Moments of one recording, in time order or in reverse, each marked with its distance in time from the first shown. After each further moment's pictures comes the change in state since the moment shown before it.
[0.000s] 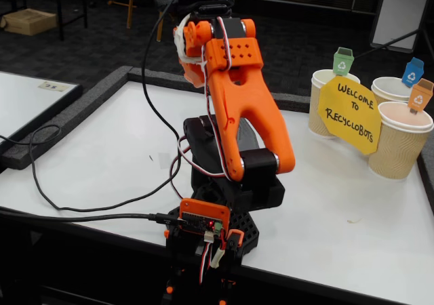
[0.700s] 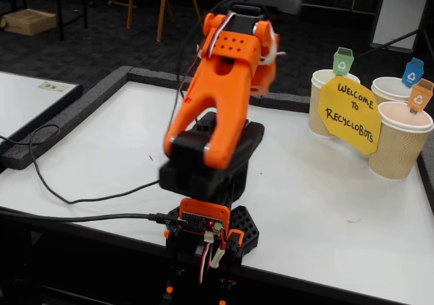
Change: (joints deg) arm 45.9 -4.7 0.0 0.4 0.0
